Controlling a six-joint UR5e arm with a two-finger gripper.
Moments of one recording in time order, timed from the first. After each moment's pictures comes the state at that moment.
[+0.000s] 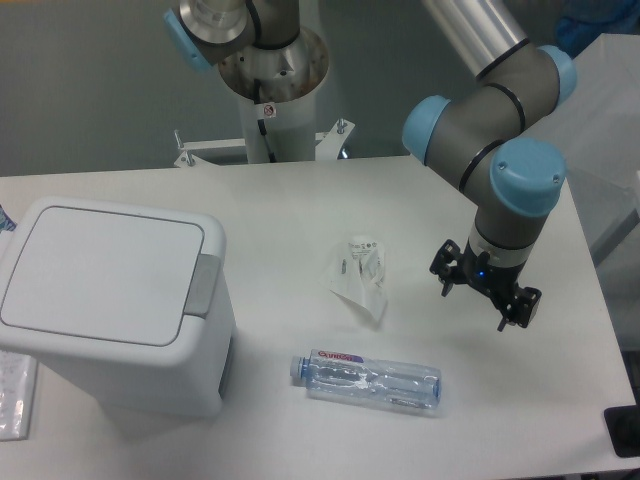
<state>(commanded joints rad) 2.68 -2.06 -1.46 -1.07 1.51 1.35</state>
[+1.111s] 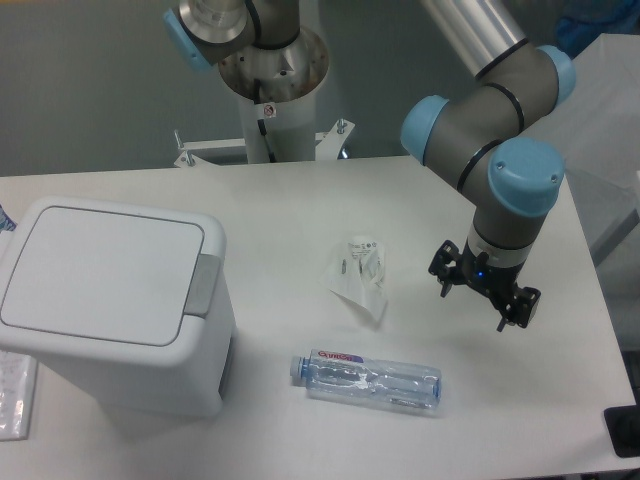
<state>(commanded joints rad) 2.68 -2.06 -1.47 -1.07 1.51 1.34</state>
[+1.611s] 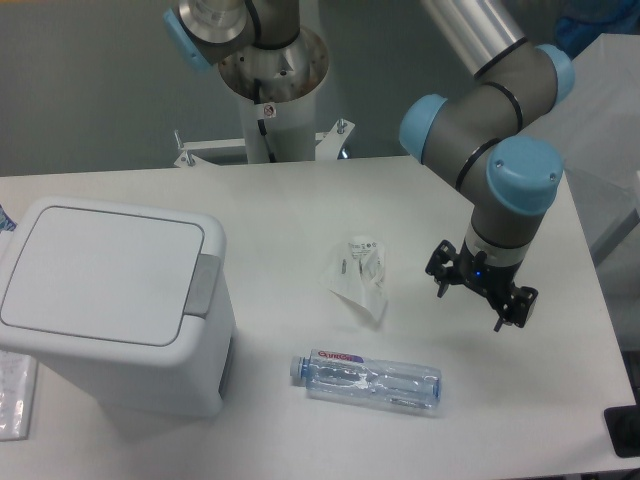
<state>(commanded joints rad) 2.67 -1.99 -1.49 -1.07 1.43 1.18</state>
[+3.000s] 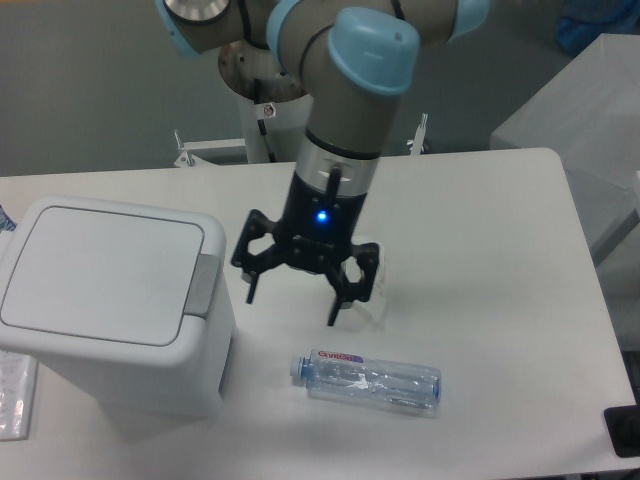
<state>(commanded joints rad) 2.40 -1.81 -1.45 -1.07 1.11 0.48</state>
